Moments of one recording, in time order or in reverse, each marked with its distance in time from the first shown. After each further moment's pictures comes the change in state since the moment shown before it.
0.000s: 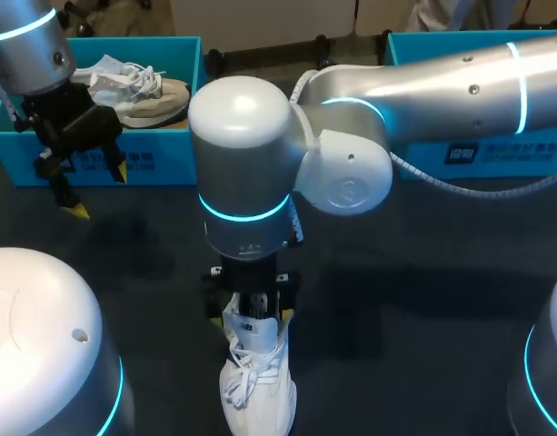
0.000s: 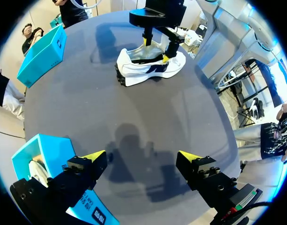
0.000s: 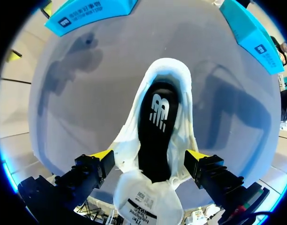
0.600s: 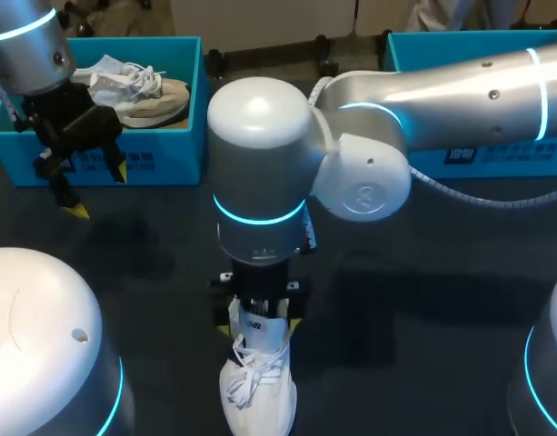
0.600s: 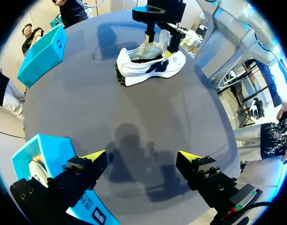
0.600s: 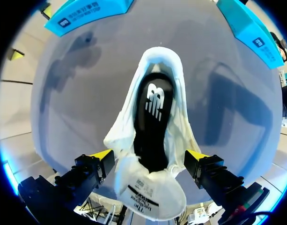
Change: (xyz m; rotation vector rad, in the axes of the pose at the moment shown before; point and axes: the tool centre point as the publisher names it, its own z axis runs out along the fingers) left arm 0.000 0.000 0.000 0.000 0.000 0.000; right arm -0.009 -0.020 -0.004 0.026 0.024 0.011
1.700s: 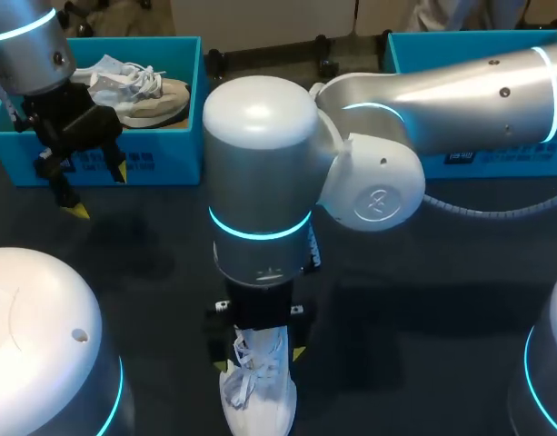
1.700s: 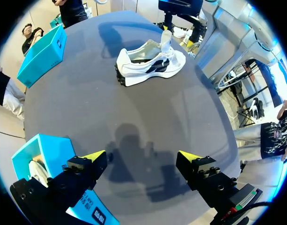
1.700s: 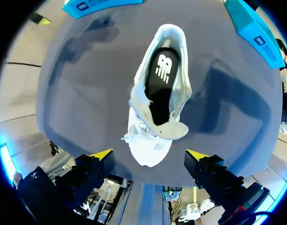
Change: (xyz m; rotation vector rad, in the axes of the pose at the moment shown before) left arm 0.000 0.000 0.000 0.000 0.000 0.000; right arm 0.007 -0.069 -0.031 0.066 0.013 -0.096
